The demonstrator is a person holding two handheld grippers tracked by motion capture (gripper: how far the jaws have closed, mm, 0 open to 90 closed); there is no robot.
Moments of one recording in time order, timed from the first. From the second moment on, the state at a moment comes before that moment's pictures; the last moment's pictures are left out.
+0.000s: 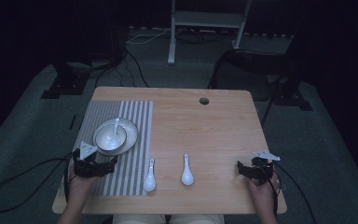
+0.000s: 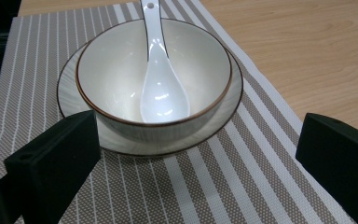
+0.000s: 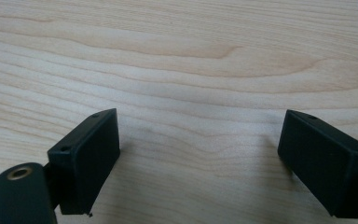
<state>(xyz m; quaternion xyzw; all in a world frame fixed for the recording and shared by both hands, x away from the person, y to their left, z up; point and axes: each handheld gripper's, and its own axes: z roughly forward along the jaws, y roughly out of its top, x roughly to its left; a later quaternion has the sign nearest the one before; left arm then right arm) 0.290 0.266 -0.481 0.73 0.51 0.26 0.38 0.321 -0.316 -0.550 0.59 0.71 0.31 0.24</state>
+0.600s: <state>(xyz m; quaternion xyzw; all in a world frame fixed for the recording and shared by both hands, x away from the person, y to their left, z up) 0.268 0.284 -0.514 0.72 0.55 0.24 0.34 0.321 -0.316 -0.550 0.59 0.71 0.31 0.24</state>
